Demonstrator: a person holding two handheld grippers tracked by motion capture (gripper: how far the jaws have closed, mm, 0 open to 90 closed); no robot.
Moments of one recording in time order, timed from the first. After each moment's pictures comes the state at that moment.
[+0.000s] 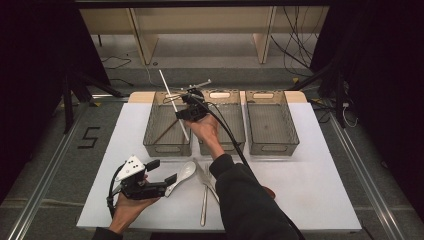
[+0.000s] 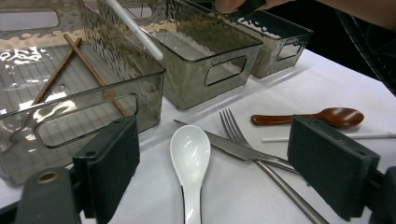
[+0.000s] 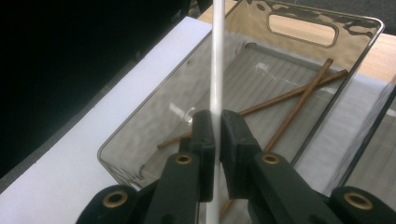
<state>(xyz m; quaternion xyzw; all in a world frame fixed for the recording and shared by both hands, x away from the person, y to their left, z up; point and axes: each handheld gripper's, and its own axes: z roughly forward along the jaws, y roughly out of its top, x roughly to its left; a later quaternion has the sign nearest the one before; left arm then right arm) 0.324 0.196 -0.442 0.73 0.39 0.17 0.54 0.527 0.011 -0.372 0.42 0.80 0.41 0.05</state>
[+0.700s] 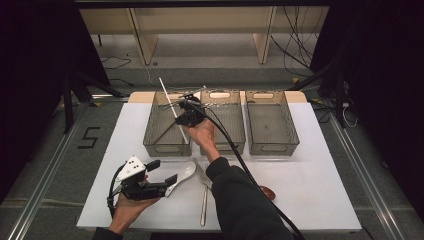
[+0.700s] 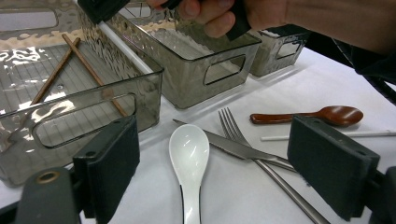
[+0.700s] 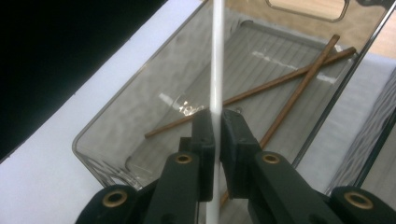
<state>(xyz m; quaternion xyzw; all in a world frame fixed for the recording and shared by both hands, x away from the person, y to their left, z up) 0.323 0.195 -0.442 0.73 0.39 0.17 0.54 0.529 0.020 -0.395 0.43 0.81 0.38 0.06</state>
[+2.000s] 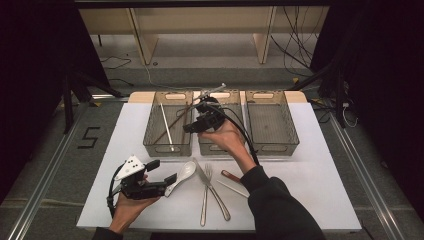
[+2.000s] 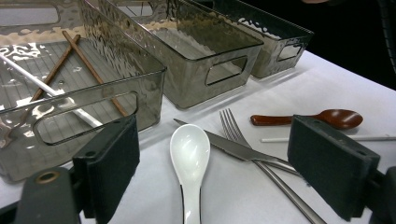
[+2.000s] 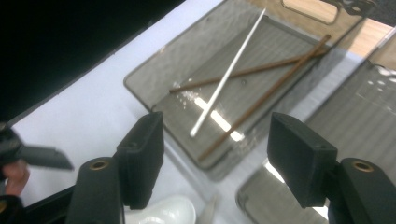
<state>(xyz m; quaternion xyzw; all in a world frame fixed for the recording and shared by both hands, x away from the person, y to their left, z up) 0.325 0.196 -0.443 0.73 0.40 0.16 0.54 0.481 -0.041 -0.349 0.36 0.85 0.39 0.05</state>
